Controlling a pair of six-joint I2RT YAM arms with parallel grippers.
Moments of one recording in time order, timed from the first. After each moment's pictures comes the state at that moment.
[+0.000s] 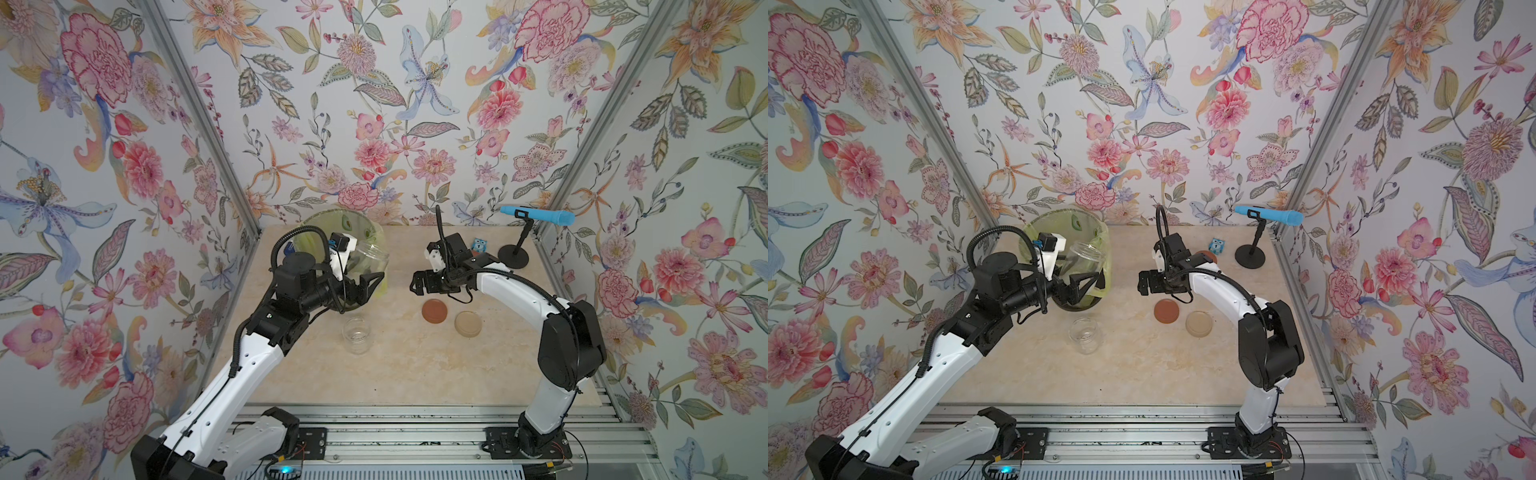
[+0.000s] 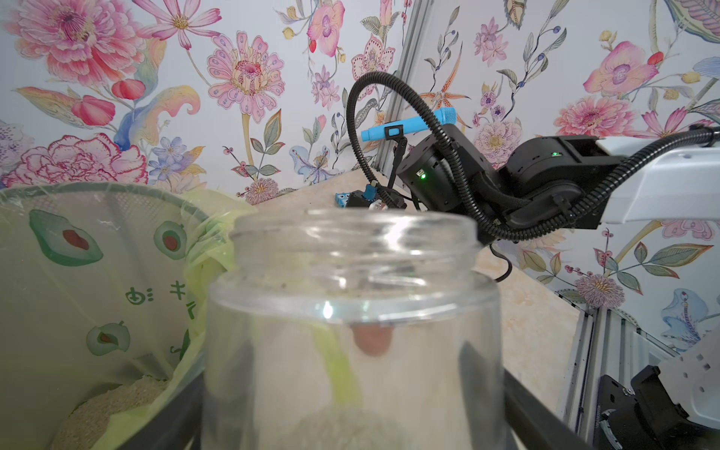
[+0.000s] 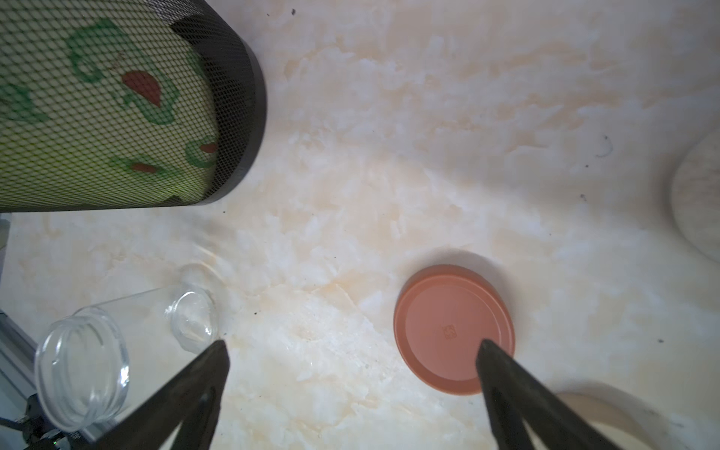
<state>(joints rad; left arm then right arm) -0.43 1.06 1.04 -0.19 0.39 -0.09 0.51 1.80 1.49 -0.68 -0.23 0.30</state>
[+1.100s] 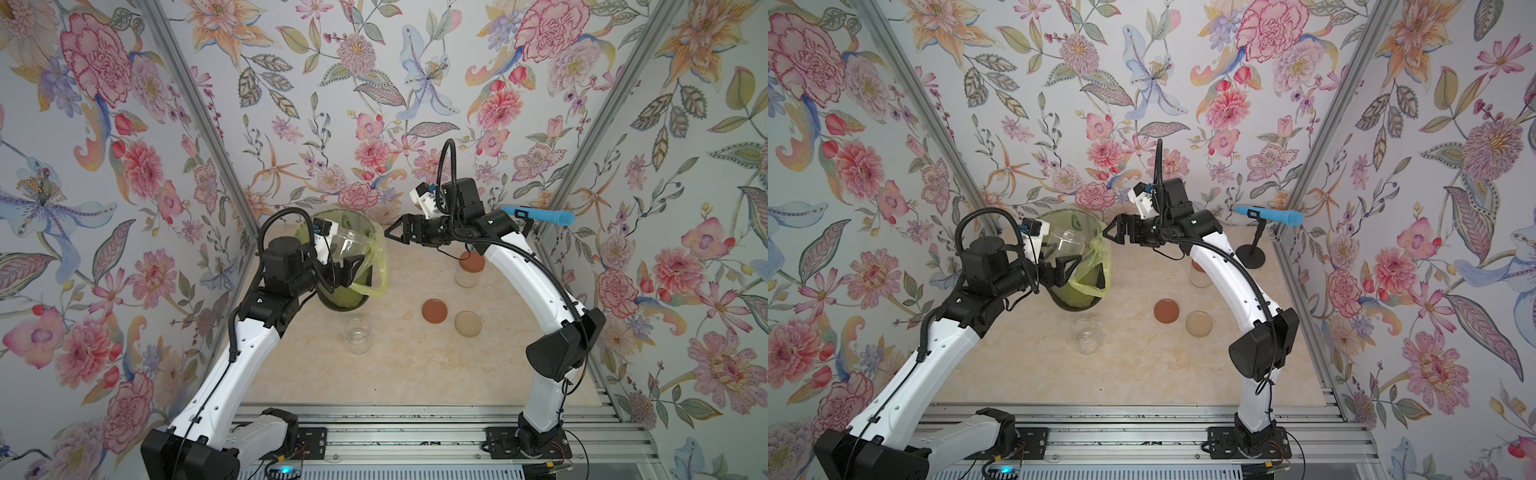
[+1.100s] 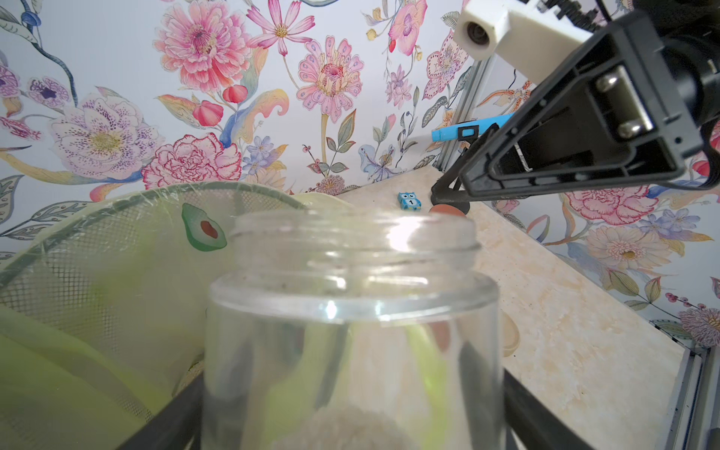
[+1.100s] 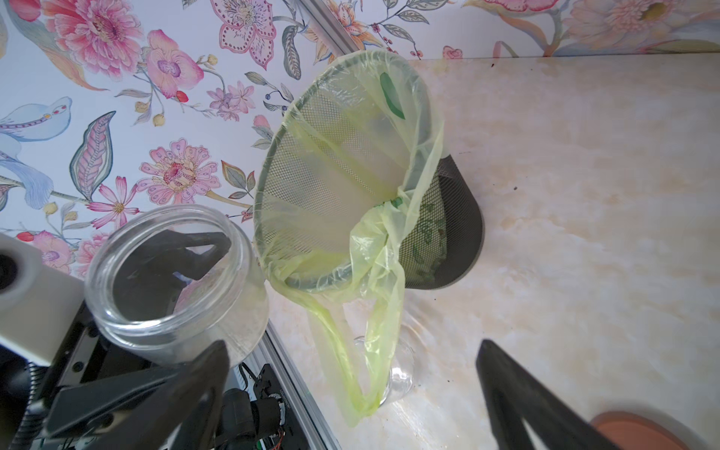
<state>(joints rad) -0.26 1.14 1.13 -0.27 0.39 -0.02 0.56 1.91 2.15 -0.83 -0.56 0.45</state>
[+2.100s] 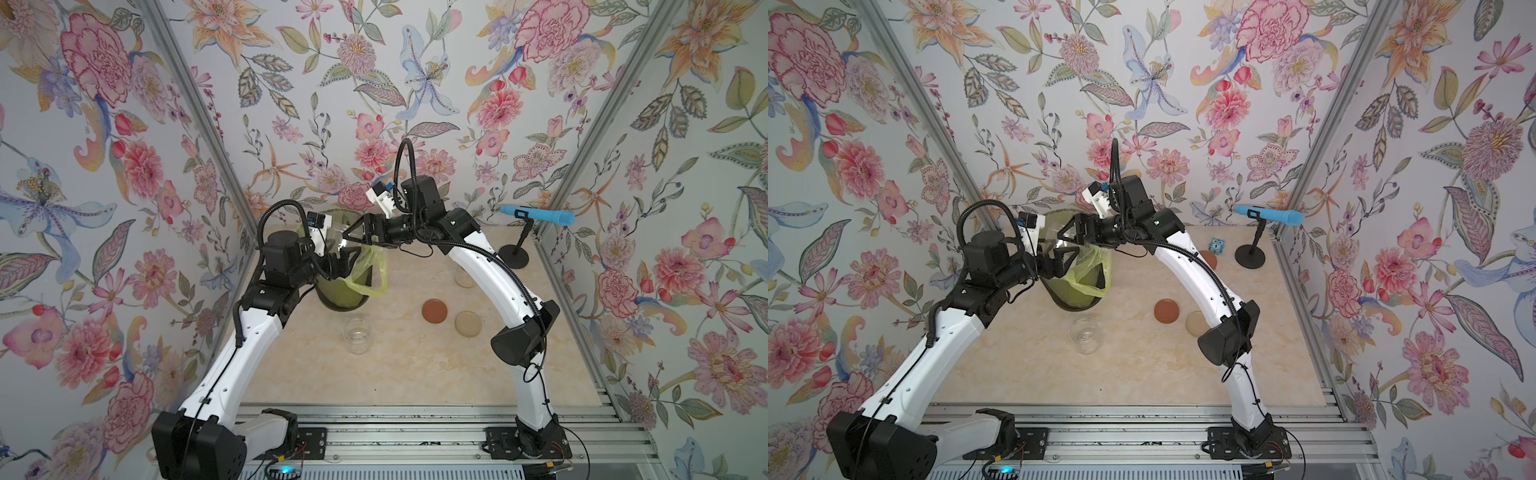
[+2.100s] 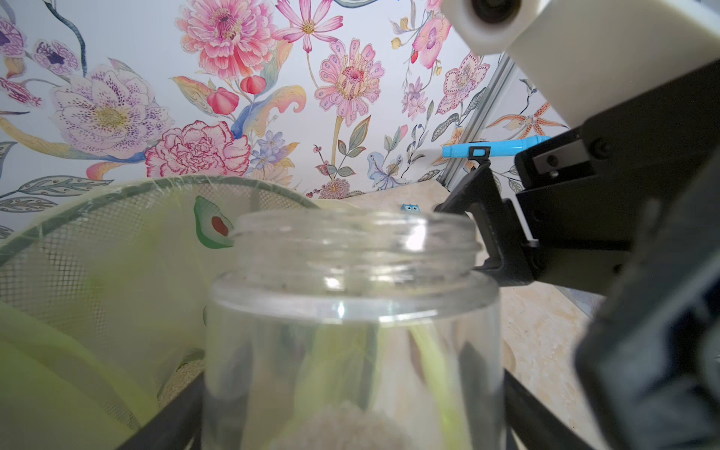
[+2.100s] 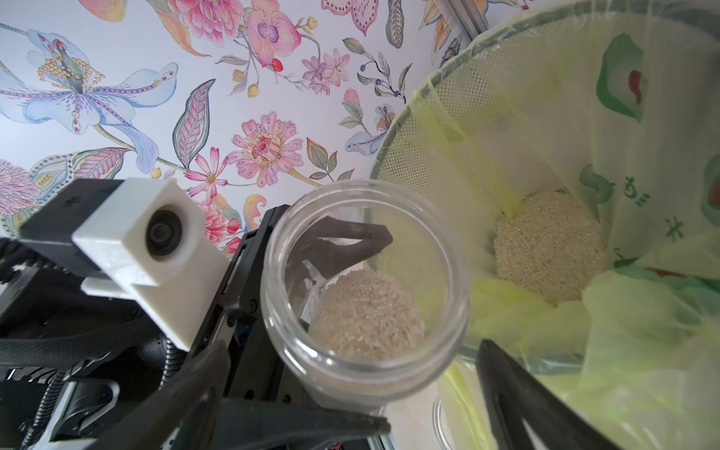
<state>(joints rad) -0.22 1.21 1.14 -0.19 0.42 -0.13 0.72 2.15 2.50 -0.85 -0.65 0.56</state>
